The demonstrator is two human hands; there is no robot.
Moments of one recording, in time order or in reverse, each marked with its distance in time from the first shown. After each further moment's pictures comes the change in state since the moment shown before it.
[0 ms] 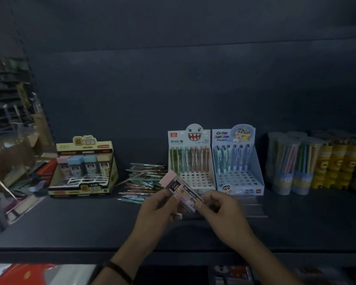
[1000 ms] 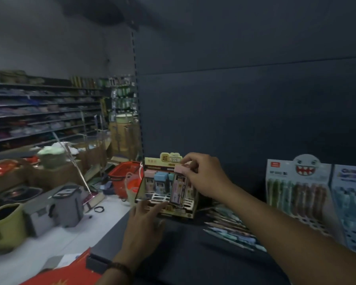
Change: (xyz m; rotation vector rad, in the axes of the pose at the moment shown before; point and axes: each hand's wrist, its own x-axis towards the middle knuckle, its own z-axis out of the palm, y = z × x) left_hand 0.020 -0.005 -0.292 1.305 0.401 0.057; right_hand 0.197 -0.173 0.225 -0.156 -0.224 -0.359
